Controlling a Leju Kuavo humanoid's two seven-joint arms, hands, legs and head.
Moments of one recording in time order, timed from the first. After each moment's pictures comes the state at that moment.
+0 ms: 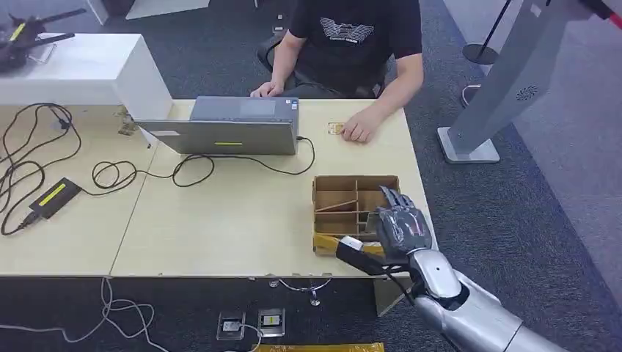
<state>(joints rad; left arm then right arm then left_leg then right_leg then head) -0.12 0.07 -1.28 -0.22 1.03 0.43 0.10 -0.56 -0.43 1.01 -1.29 0.90 -0.40 0.46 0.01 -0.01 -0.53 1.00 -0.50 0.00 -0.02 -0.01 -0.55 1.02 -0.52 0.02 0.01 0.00</state>
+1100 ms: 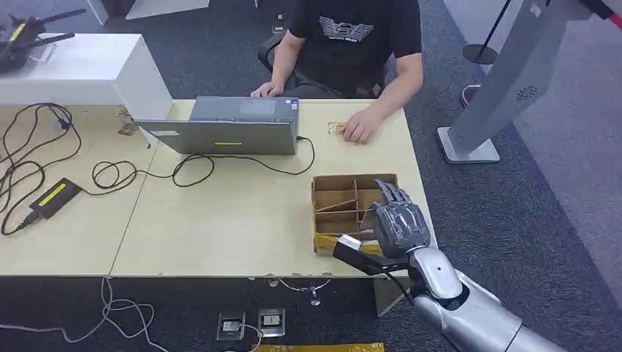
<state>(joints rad) -0.12 0.07 -1.28 -0.22 1.03 0.44 0.11 -0.56 -0.42 1.00 -1.32 0.92 -0.47 0.42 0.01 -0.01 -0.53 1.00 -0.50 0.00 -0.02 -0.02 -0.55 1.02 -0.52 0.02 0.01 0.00</state>
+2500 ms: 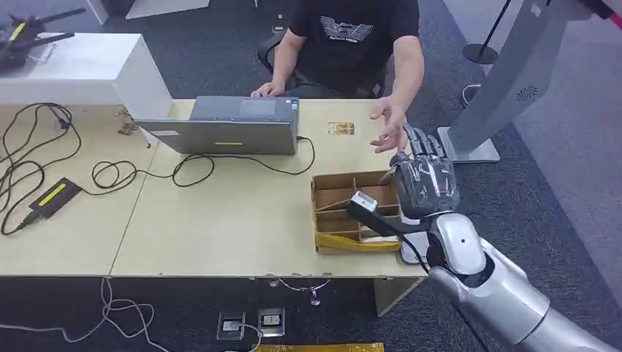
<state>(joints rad) -0.13 0.07 -1.31 -0.23 0.96 0.38 0.10 -0.64 -0.47 0.85 -1.49 1.11 -0.38 0.53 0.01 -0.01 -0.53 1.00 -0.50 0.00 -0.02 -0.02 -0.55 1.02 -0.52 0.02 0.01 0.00</state>
